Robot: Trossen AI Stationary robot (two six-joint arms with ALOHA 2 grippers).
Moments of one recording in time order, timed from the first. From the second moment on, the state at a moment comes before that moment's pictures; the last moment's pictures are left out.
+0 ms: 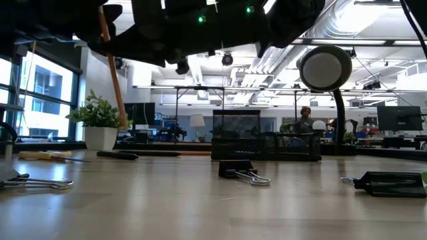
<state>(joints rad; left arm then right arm) -0.23 0.90 0.13 0.81 -0.06 0.02 0.20 2.15 1.34 0.67 0.28 0.00</state>
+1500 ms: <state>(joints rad) -0.23 0.36 0.13 0.34 -0.12 0.02 0.28 1.75 0.99 0.65 0.95 -0.14</state>
